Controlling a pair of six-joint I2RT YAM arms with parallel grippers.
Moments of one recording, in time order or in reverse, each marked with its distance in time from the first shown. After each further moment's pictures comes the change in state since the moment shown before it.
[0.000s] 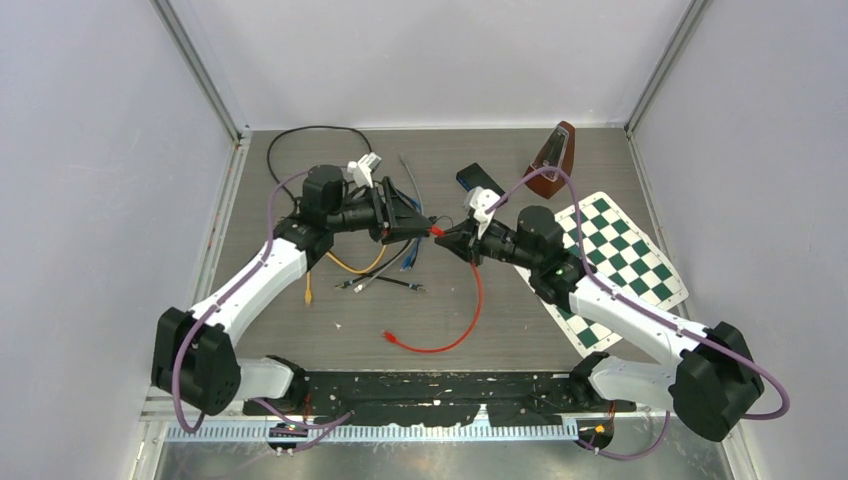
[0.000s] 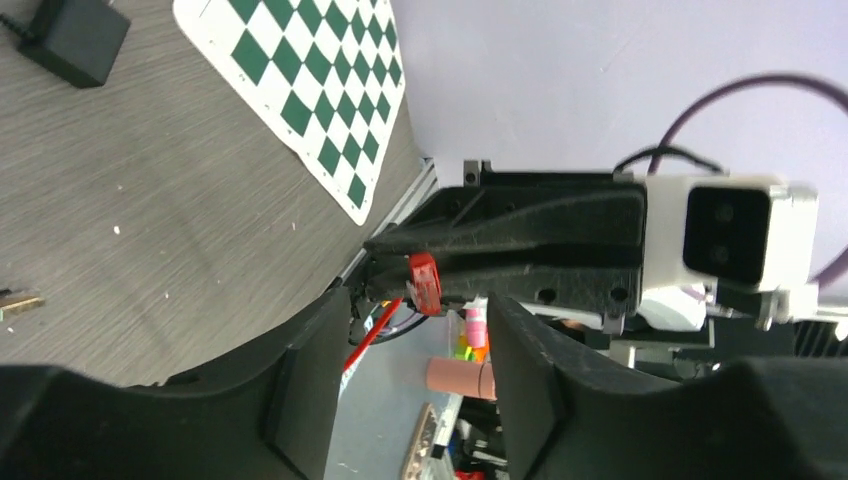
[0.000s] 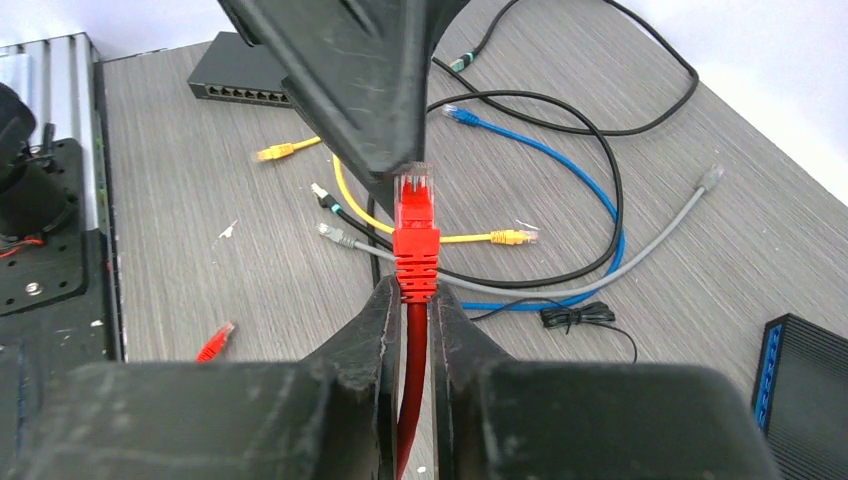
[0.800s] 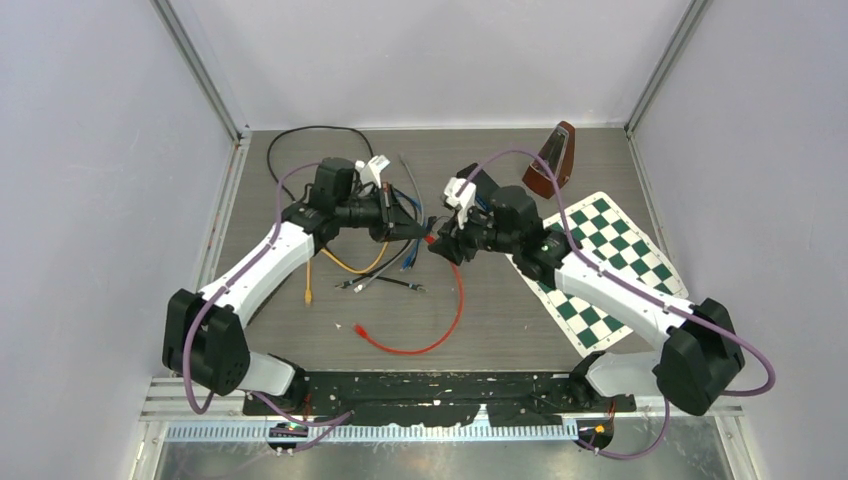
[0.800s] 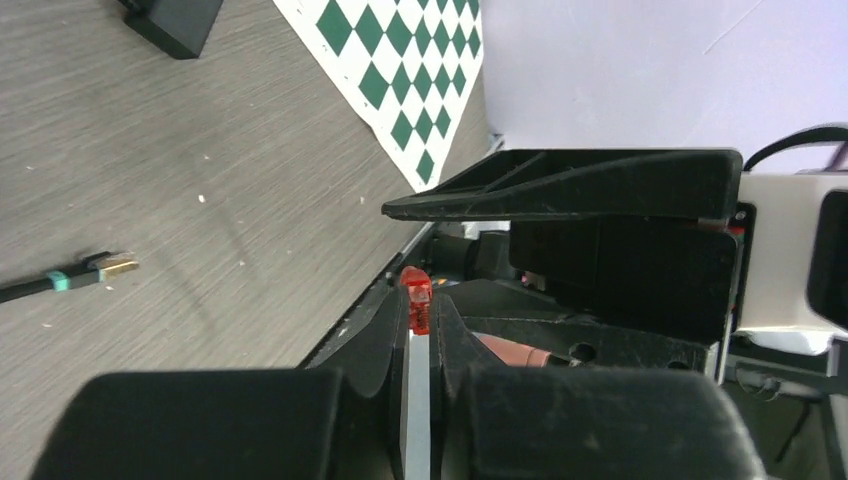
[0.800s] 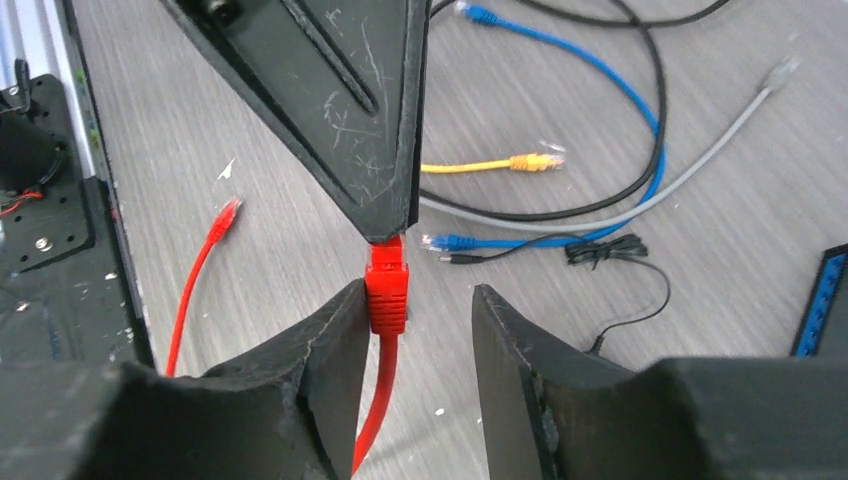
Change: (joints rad) left arm -0.001 0.082 0.137 -0.268 -0.023 0.243; right arm 0.015 0.160 0.290 -0.437 0.005 -0.035
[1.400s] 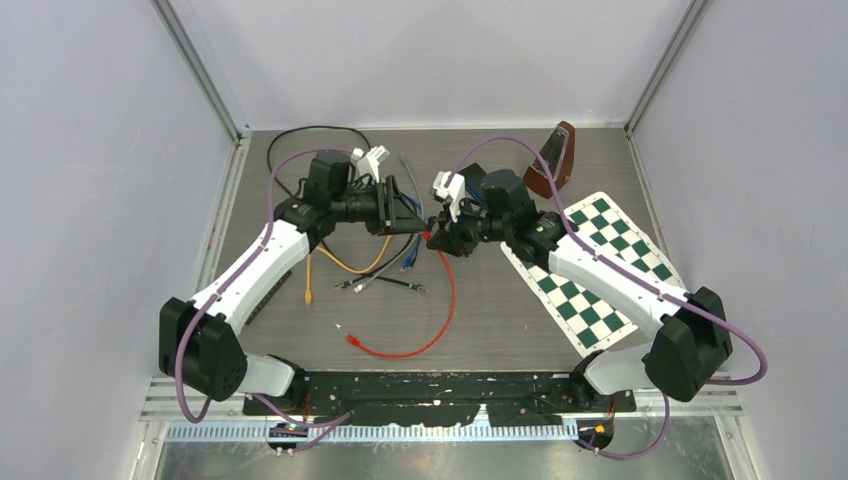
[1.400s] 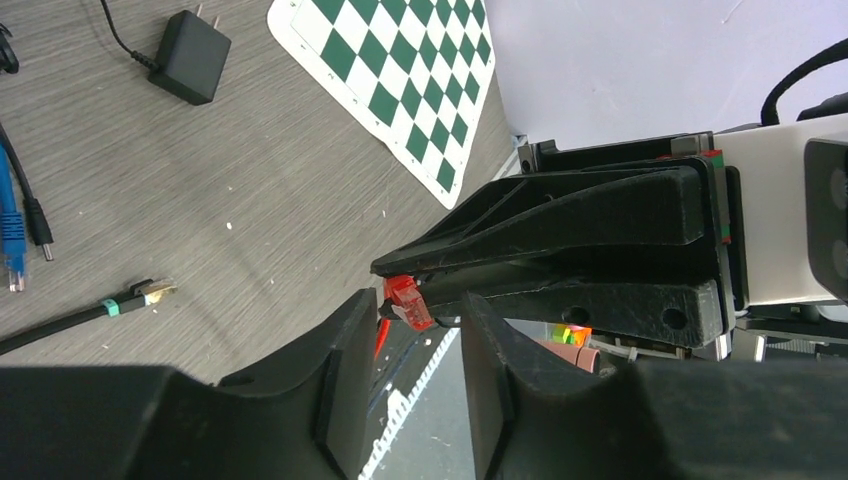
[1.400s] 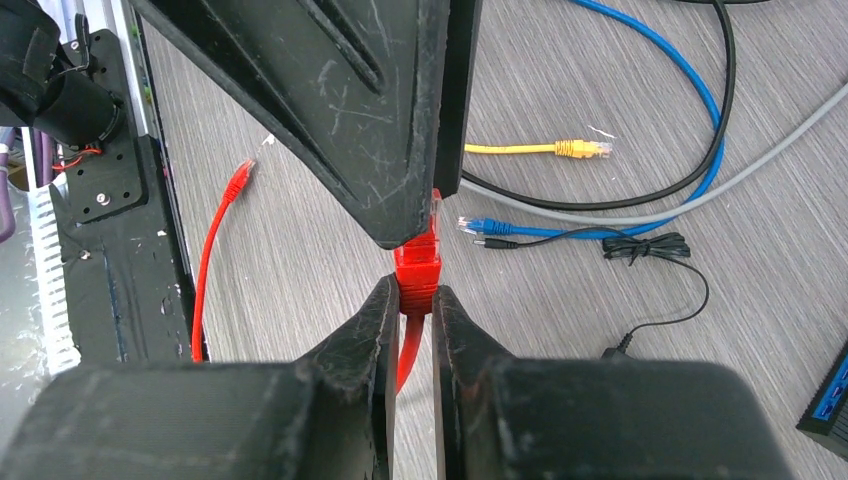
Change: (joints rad) left arm 0.000 -0.033 0.046 -0.042 -0.019 0.109; right arm -0.004 0.060 0.139 -0.186 -0.091 -0.047
